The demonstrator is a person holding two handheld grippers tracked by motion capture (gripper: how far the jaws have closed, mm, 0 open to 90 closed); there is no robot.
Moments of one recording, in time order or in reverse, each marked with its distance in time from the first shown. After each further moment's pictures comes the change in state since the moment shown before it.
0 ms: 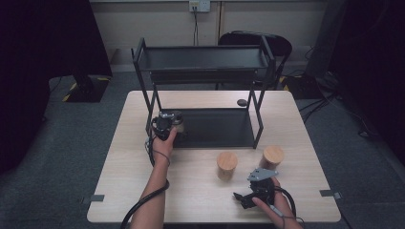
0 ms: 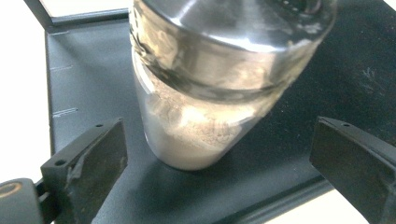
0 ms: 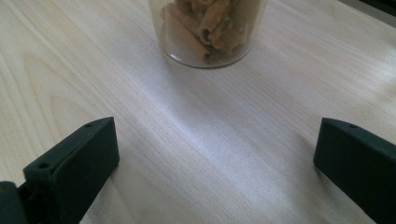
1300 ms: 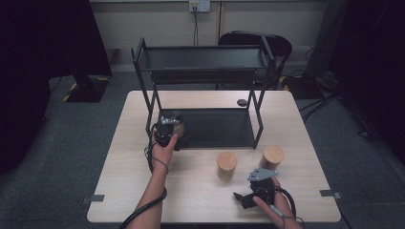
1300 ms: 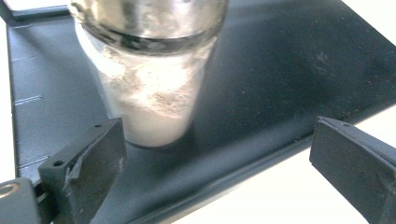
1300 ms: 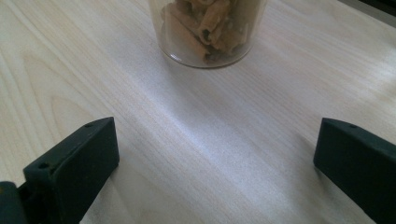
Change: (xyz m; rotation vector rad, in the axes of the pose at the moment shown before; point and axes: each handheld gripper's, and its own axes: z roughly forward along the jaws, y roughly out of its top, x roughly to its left) left arm -0.013 -0.015 -0.014 -0.029 -0.087 0.030; right arm 0.000 0.000 0.000 0.000 0.000 0.000
